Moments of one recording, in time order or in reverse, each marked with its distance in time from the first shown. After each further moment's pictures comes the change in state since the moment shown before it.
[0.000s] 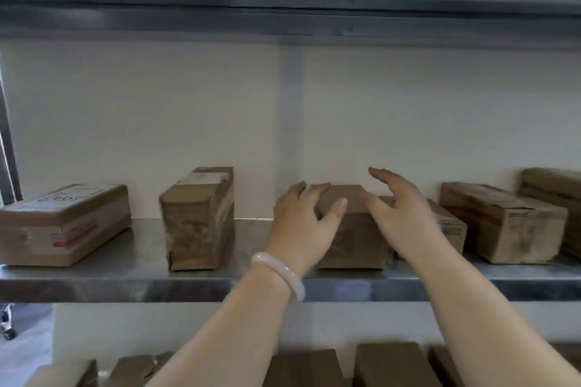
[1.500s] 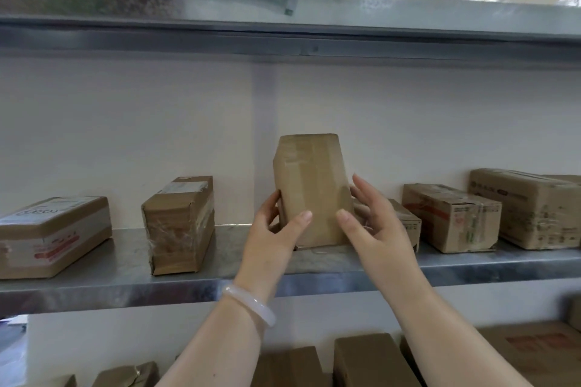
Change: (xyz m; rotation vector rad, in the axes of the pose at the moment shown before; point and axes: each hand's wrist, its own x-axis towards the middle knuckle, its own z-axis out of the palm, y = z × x) left_hand -0.046 0.016 -0.007 -0.894 0.038 -0.182; right_hand -0.065 -0.020 -0.017 0.468 0.023 -0.054
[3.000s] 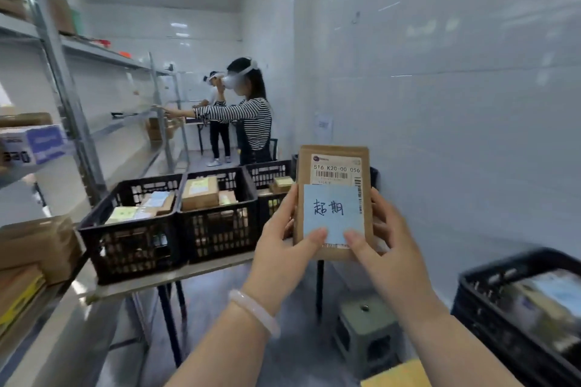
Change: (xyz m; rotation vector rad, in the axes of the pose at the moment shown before) left_hand -0.456 0.079 0.241 -0.673 -1.737 -0.151; right_hand -0.494 -0.312 -0.121 -1.273 1.488 0.291
